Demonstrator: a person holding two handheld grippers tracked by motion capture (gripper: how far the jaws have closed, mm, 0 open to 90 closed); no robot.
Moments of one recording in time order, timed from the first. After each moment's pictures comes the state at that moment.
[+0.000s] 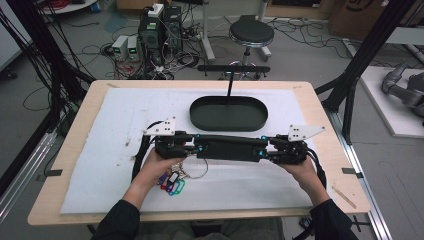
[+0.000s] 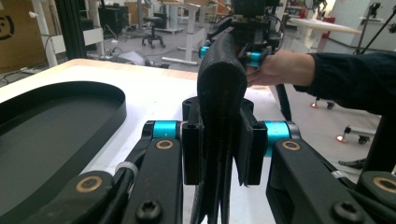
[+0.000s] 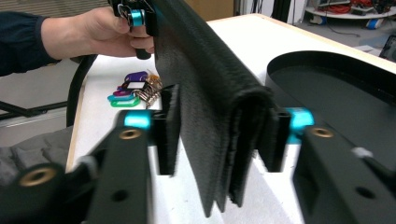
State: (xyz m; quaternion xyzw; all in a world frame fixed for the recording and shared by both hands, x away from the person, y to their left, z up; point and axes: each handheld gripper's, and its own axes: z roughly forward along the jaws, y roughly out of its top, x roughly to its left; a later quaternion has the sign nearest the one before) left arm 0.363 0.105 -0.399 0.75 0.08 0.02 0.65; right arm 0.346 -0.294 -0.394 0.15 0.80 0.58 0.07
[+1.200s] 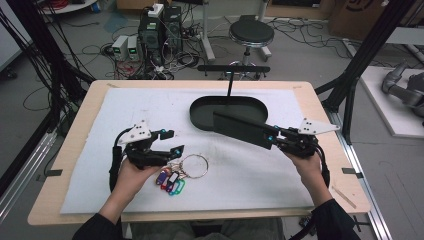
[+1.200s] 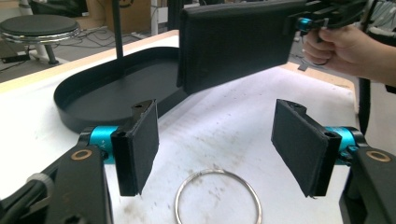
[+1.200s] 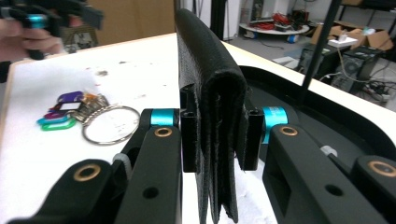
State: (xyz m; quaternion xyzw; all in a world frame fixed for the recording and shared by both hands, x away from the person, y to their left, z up) left arm 0.310 0.162 -0.380 0.75 0.26 0.14 0.59; right arm 0.349 -0.312 -0.380 0.22 0.77 0.57 0.17
